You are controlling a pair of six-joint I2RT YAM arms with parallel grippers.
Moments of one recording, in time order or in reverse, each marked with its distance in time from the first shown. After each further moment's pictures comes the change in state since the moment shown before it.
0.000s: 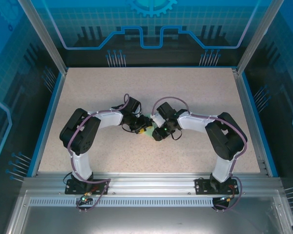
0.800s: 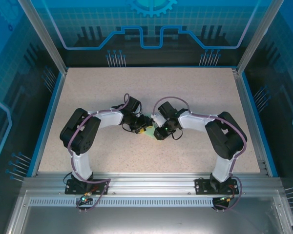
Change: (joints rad) left arm 0.000 0.007 0.014 -0.012 -0.008 0.000; right arm -0.028 0.007 0.000 -0.003 -0.072 -0.006
